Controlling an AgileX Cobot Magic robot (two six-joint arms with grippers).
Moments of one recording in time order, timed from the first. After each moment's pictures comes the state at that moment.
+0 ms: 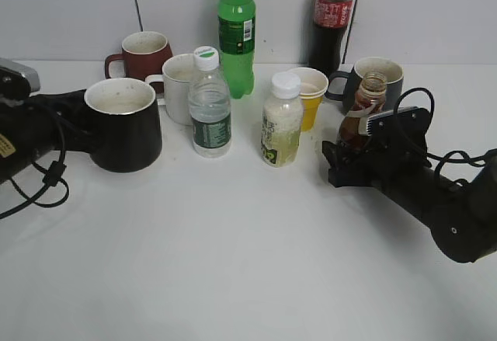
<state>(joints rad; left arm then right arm) -0.12 1.96 -0.56 0.31 -1.16 -0.05 0.30 2.25 -0.65 -0.08 -1.21 0.00</state>
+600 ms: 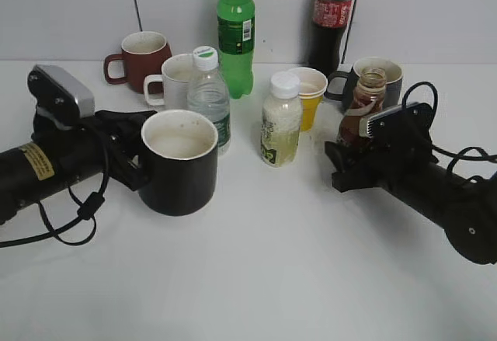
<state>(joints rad) -0.28 1.93 -0.54 0.51 -1.16 -0.06 0.30 2.15 -0.60 -0.13 -1.17 -0.07</state>
